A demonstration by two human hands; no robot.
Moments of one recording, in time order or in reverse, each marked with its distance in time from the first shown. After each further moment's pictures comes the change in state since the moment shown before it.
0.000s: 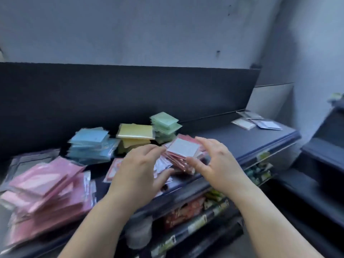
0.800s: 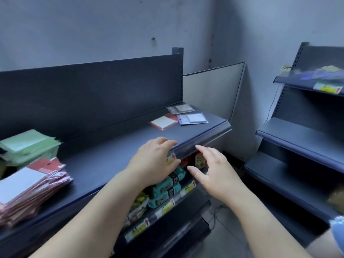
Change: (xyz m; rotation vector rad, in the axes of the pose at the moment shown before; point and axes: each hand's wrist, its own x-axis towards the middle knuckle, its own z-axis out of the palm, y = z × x) left_hand 0.204 0.287 0.241 0.127 -0.279 0.188; right_hand -0.033 0.355 -0.148 0.043 -0.031 0.236
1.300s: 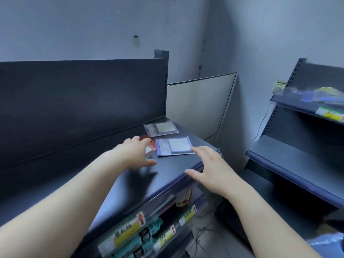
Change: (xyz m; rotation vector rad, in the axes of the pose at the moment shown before) left_hand 0.225 -0.073 0.051 0.158 -0.350 -0.235; right_hand 0.177 0.101 -0.023 -0.165 -0.150 0.041
